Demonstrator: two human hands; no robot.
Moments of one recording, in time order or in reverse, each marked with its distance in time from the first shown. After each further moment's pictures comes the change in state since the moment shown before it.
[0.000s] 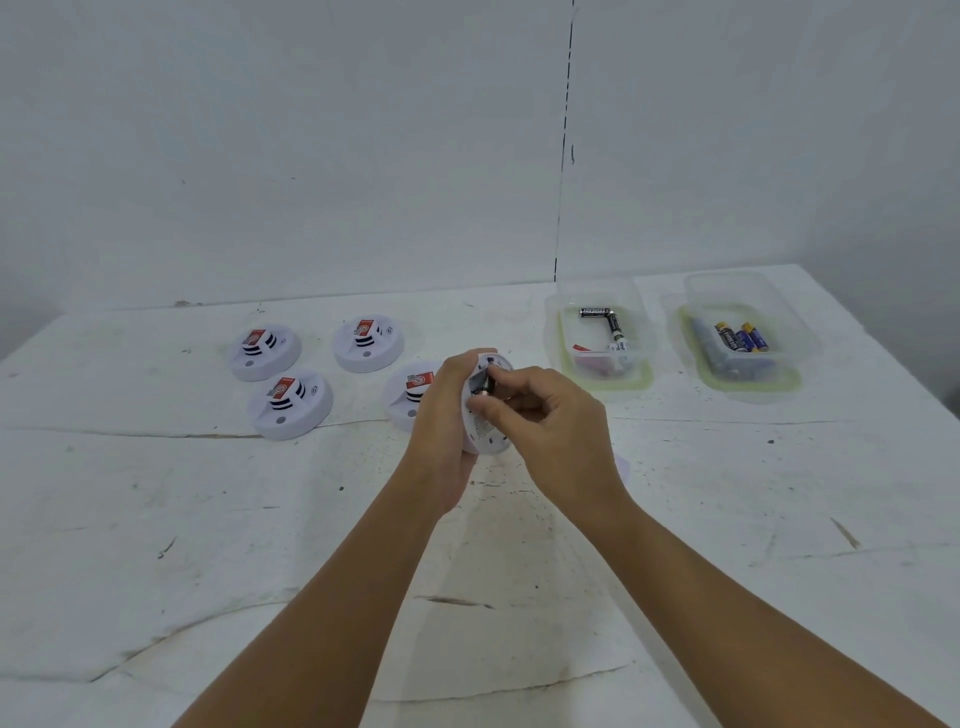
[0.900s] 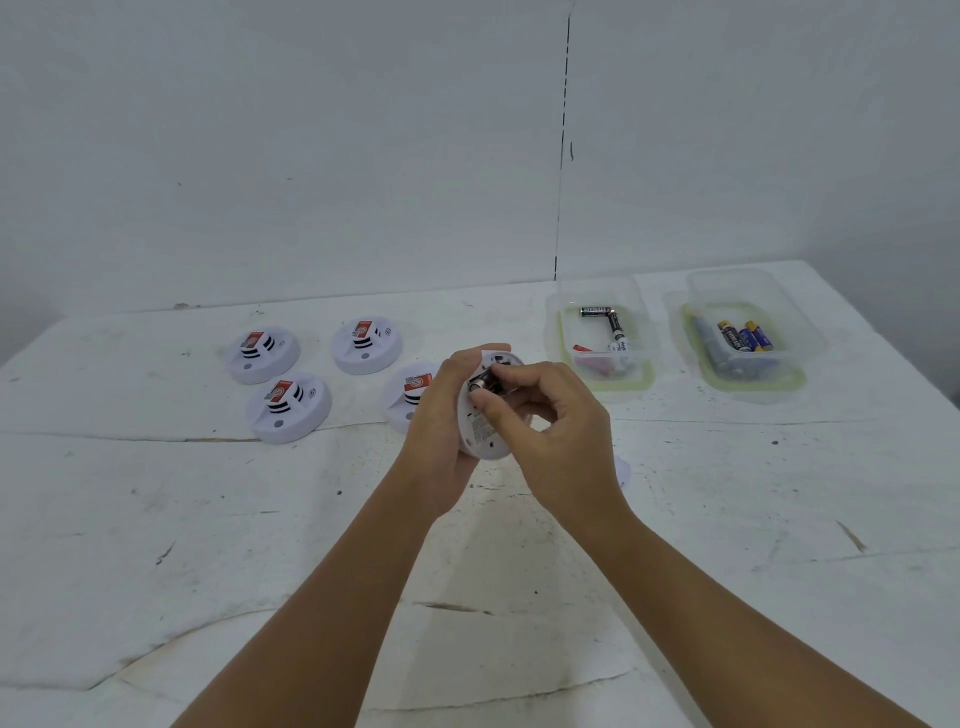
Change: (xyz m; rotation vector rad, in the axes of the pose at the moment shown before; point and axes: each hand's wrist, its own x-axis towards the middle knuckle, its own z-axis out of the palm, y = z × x) left_hand -0.001 0.004 -0.003 -0.046 -0.151 -0.006; right_hand -0.005 -0.002 0.003 0.041 0.094 -0.117
